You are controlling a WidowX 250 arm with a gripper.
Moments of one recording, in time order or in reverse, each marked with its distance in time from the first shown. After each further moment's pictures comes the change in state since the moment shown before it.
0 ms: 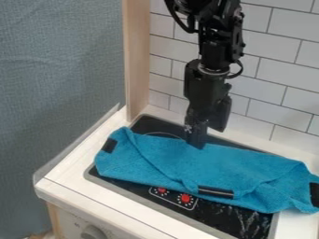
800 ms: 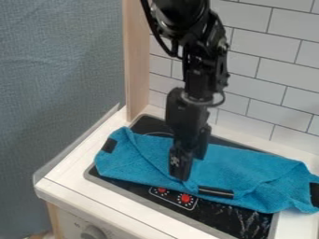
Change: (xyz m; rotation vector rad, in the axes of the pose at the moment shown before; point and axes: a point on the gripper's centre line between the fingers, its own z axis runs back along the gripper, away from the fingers) arm -0.008 0.048 -0.025 0.087 -0.015 0.194
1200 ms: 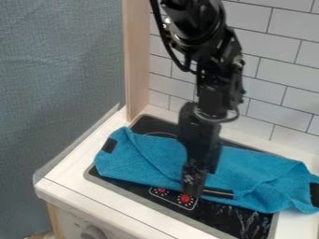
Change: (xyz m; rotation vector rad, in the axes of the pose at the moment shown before) arm -0.027 0.008 -0.007 -0.011 0.006 -0.004
